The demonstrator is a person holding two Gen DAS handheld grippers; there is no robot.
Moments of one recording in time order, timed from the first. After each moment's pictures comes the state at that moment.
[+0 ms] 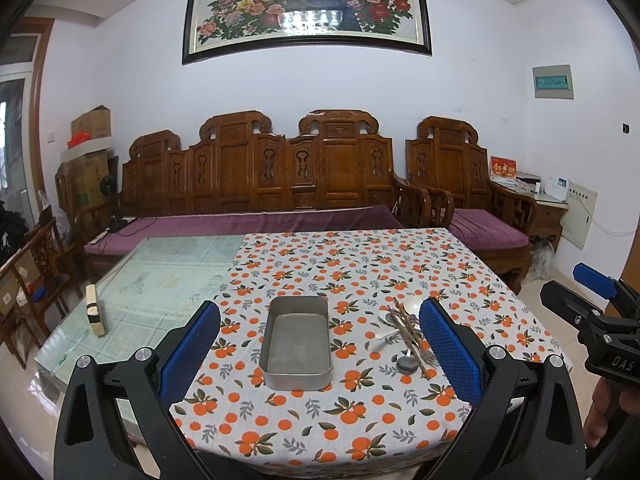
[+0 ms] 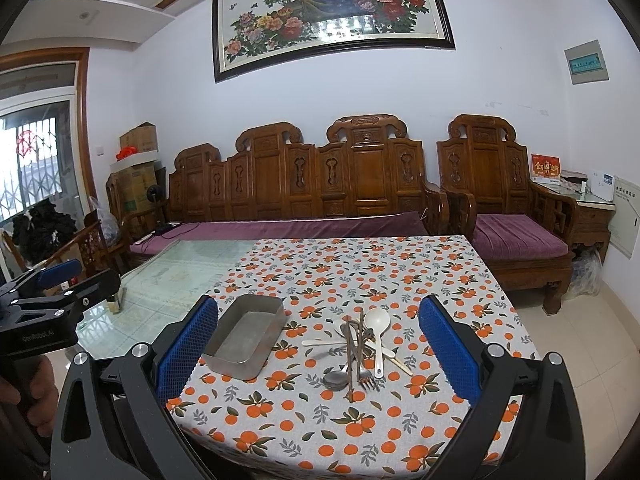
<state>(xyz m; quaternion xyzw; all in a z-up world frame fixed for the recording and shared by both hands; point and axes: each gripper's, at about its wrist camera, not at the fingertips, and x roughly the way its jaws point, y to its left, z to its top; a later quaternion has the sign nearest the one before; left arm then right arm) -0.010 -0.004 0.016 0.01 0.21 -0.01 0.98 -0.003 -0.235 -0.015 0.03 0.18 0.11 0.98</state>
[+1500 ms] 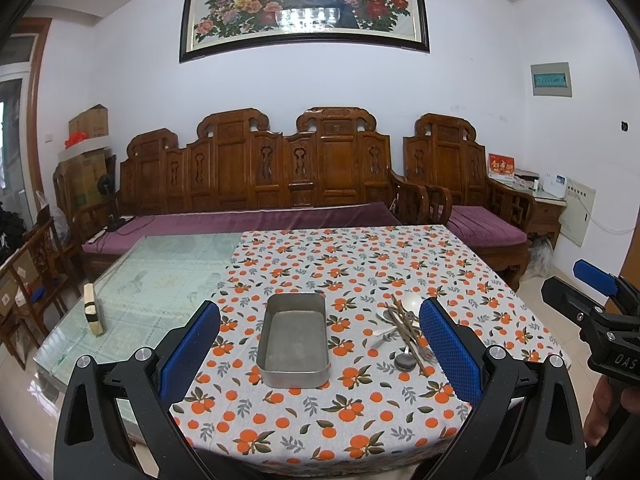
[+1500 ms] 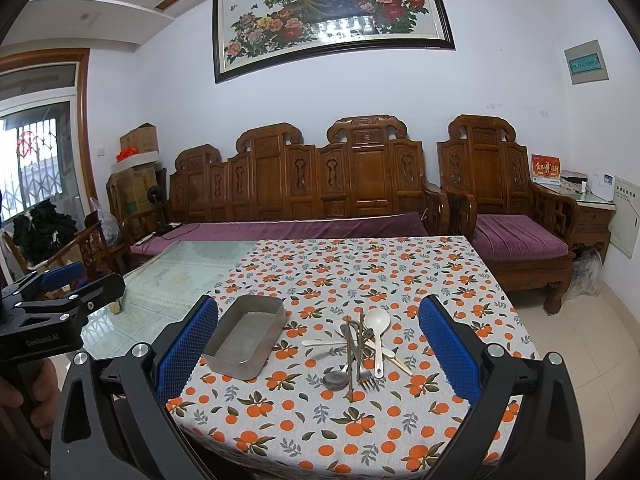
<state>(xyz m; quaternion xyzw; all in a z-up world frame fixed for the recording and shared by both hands) -0.010 -0.009 0.013 0.01 0.21 -0.02 0.98 -0.003 -0.231 -0.015 0.03 0.19 0.11 0.98</state>
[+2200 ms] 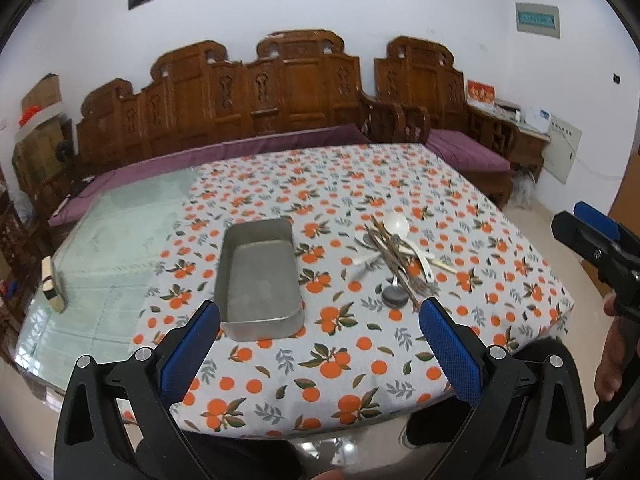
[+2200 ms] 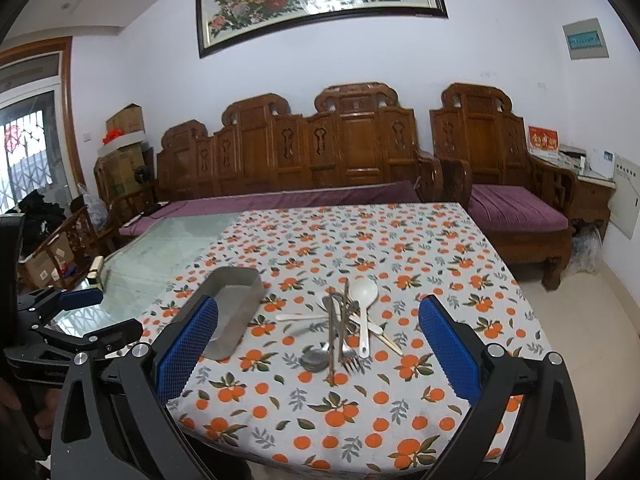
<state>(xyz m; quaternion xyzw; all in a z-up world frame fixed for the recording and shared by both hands) 0.056 -0.026 -0.067 0.05 0.35 -0.08 0.93 0.042 -0.257 -0.064 0.04 0.24 0.10 0.97</state>
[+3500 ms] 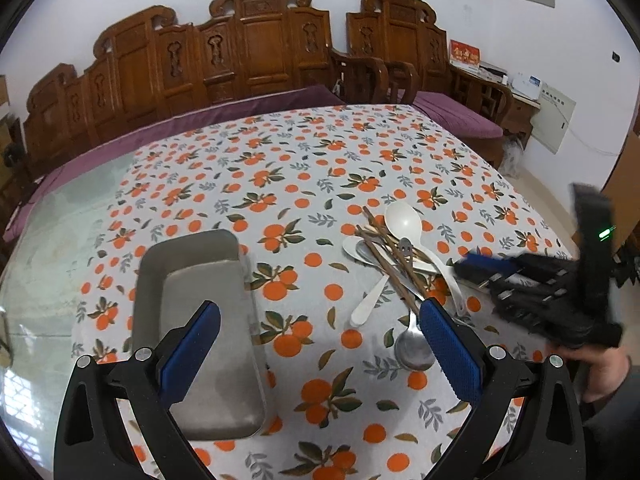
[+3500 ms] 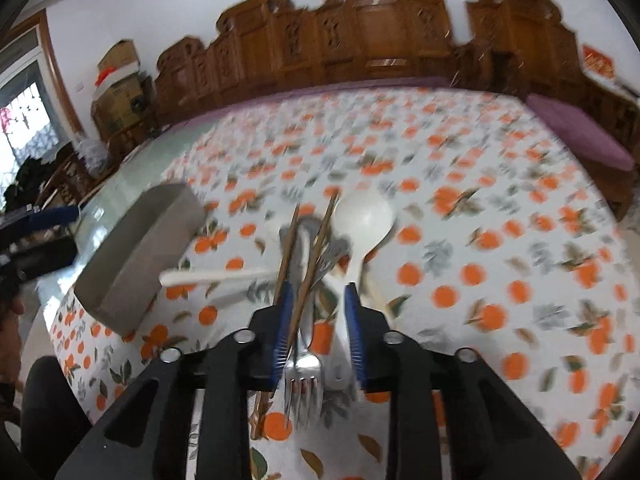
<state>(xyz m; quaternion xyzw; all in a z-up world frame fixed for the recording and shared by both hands) 0.221 -0.059 -0.141 0.06 0.41 -0.14 0.90 0.246 -0.266 -0.239 0.05 0.41 0.18 0.89</state>
